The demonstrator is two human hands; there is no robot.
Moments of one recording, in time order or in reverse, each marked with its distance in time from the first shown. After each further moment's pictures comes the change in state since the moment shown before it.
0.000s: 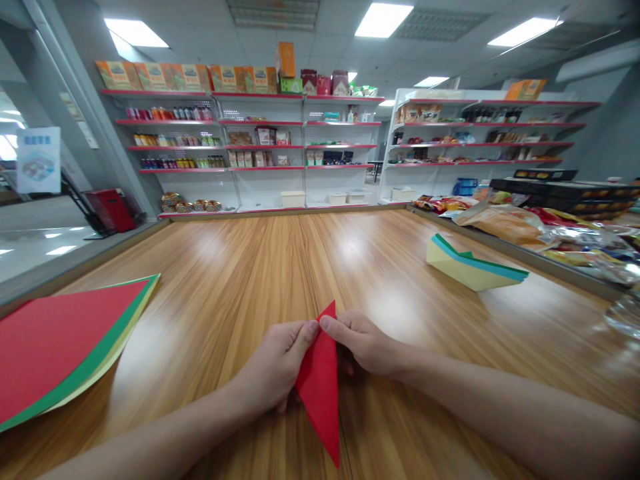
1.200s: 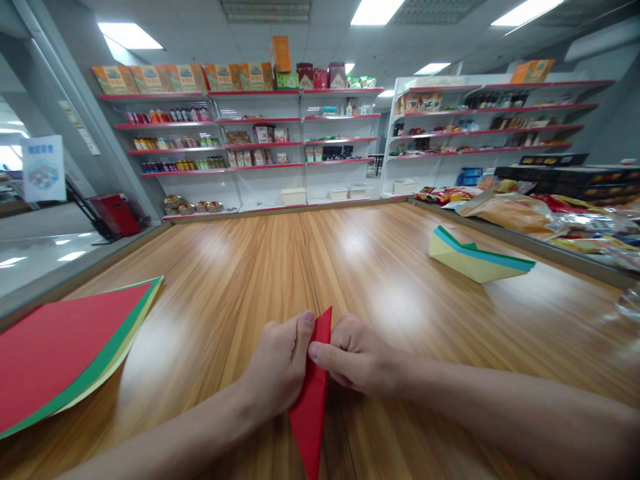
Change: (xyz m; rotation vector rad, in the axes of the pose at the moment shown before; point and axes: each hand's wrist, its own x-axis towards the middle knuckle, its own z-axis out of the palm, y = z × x) left_hand -0.002 0.010 0.006 0.403 0.348 0.335; right_hand -0.010 -0.024 0.018 -0.116 -0.092 -0.165
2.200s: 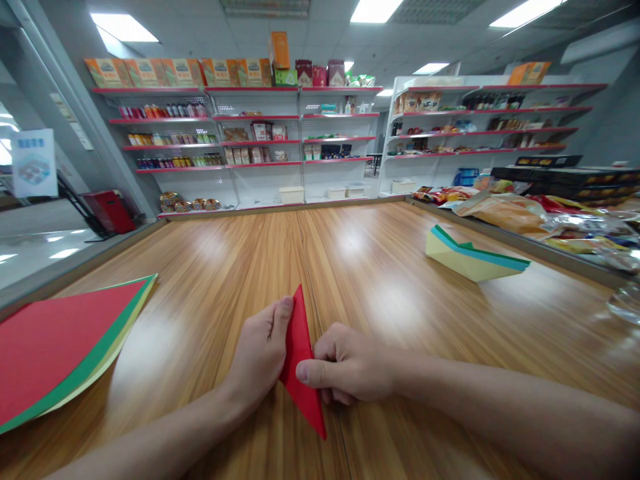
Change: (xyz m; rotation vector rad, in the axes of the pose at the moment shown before) left_hand 0.004 -0.015 -0.001 -0.125 0.220 -0.227; right_hand 0.000 0.003 -0.001 0.013 -0.193 0.286
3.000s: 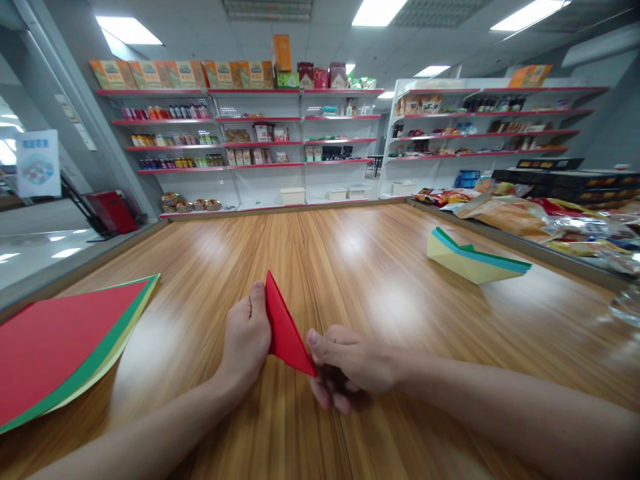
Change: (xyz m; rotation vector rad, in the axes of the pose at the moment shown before) left_hand 0.017 -0.019 -0.004 -0.103 0.289 -0.168; right_hand 0.004 0.002 -0.003 0.128 -0.126 0.069
